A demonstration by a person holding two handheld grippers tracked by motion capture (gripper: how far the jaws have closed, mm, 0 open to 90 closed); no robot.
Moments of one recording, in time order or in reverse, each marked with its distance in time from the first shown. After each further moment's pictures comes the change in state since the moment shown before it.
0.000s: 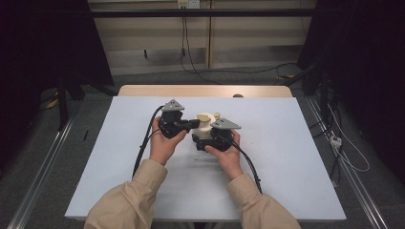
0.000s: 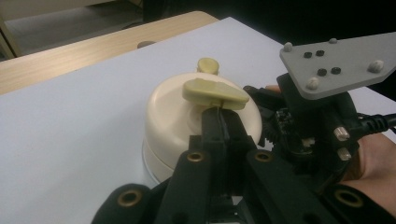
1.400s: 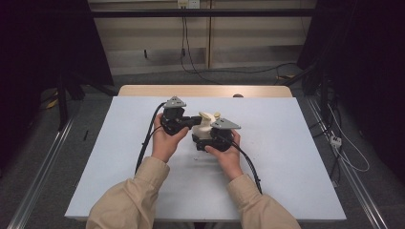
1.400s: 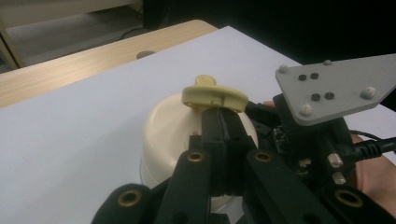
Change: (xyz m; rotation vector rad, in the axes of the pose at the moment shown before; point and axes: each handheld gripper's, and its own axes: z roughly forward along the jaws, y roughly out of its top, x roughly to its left) left arm -0.002 0.010 0.003 -0.024 -0.004 -0.003; right arm 0.001 0.000 0.000 0.004 -0.006 0.001
